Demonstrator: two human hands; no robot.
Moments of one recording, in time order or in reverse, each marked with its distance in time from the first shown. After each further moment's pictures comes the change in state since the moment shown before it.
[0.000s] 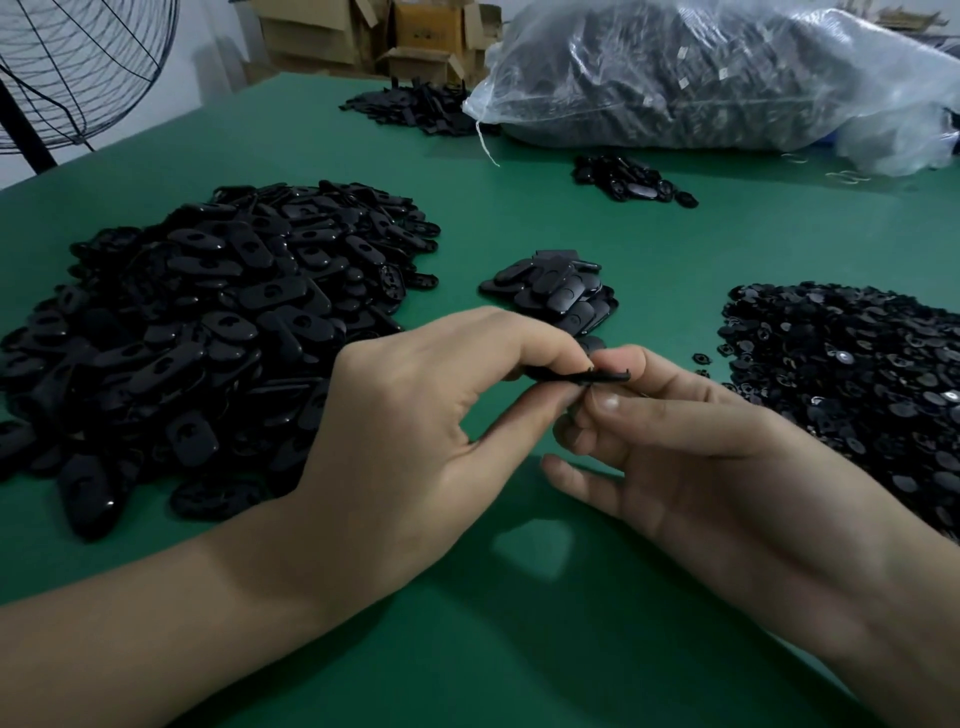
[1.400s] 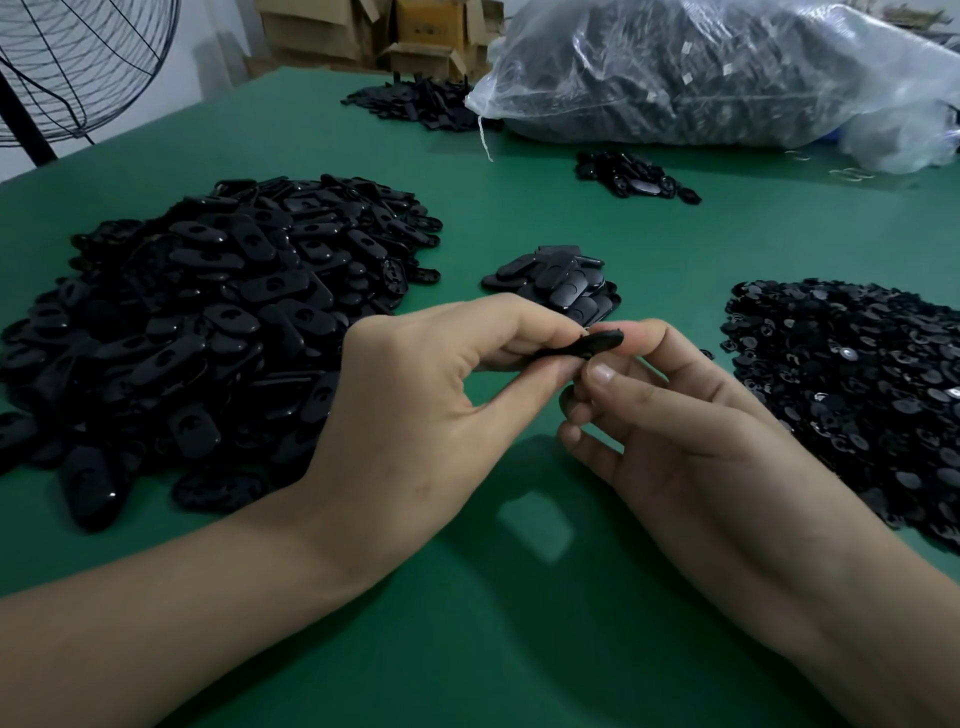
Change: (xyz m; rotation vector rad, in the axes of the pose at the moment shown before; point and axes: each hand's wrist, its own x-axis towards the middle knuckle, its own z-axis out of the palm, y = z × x) left_hand 0.001 -0.014 0.008 -0.092 0.025 -0.152; right_hand 0.004 0.010 0.015 -0.089 0.160 -0.209
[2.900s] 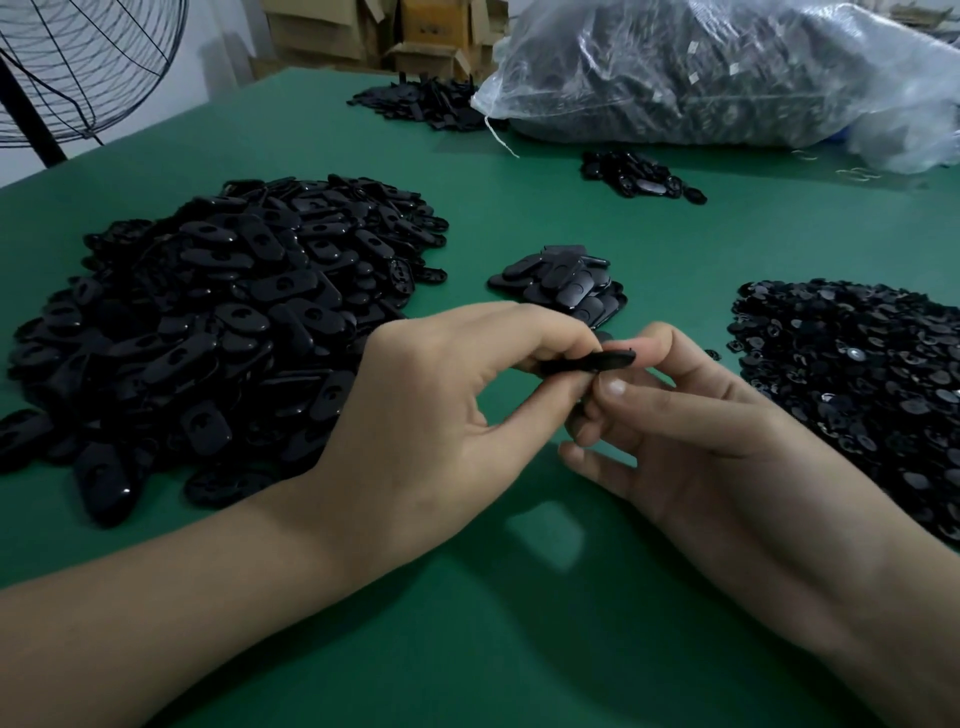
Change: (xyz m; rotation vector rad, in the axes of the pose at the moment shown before) left_hand 0.001 -0.001 -0.005 0.038 -0.077 0.128; right_hand -0.002 -0.007 -0.005 -0.037 -0.076 0.078
